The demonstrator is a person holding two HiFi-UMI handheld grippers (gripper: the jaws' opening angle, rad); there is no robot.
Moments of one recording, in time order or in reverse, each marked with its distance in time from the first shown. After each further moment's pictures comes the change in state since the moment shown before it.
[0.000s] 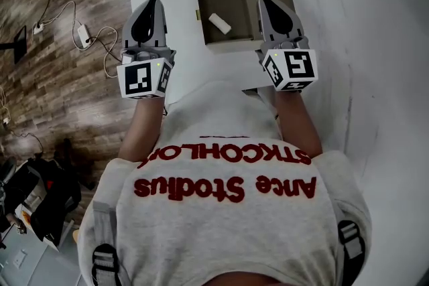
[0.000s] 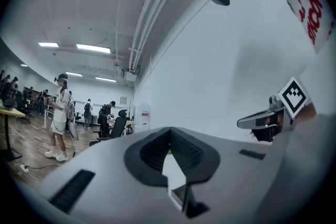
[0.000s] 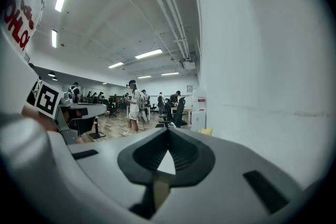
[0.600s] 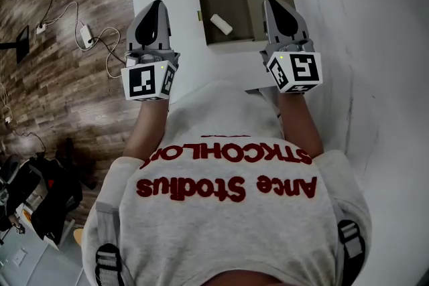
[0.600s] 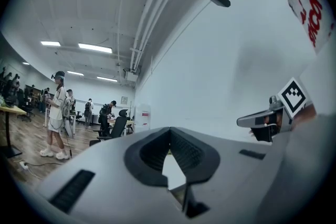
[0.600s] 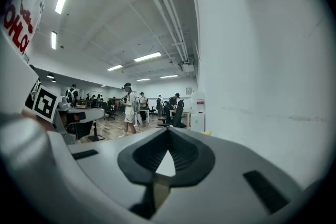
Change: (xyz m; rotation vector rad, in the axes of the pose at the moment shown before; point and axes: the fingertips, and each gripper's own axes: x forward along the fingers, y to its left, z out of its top) left arm -0.004 -0.005 0.002 -0.015 -0.009 0.007; right arm -0.007 -0.006 0.011 0.008 -0.033 -0.011
